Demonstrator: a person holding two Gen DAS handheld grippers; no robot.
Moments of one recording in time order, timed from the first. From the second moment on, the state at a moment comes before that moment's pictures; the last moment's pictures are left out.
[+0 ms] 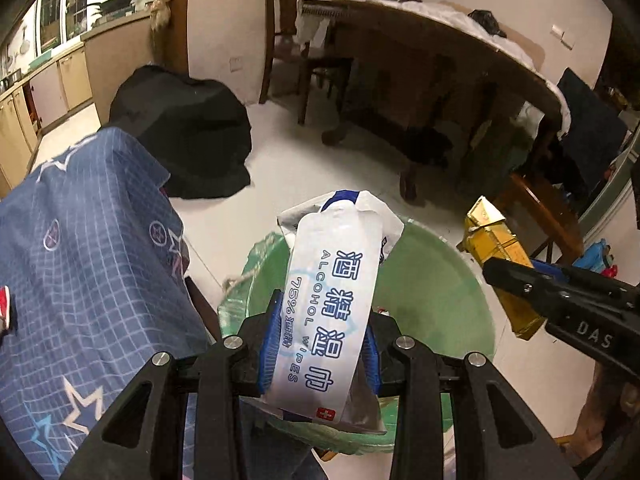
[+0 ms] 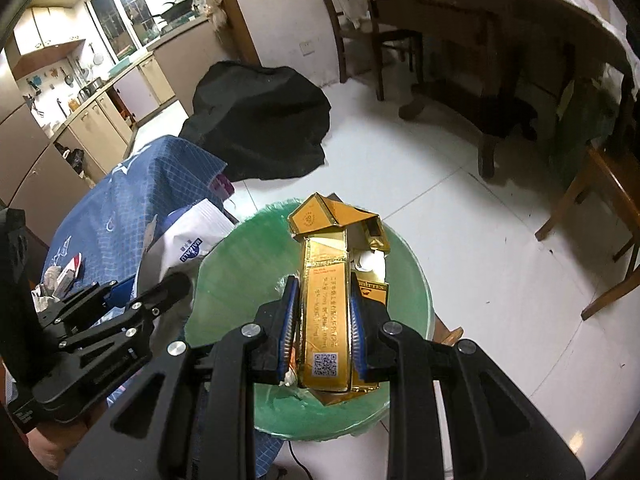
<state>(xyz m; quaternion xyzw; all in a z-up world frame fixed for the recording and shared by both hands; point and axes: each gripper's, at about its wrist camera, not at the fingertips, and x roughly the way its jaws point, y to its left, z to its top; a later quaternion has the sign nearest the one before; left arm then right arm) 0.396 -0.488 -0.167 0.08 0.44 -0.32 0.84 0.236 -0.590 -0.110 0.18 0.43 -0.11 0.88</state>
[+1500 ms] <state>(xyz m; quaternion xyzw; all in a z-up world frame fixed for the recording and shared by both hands) 0.405 -0.493 -0.185 0.09 0.45 -0.29 0.84 0.232 -0.611 -0.122 0.20 0.42 -0.11 0.88</state>
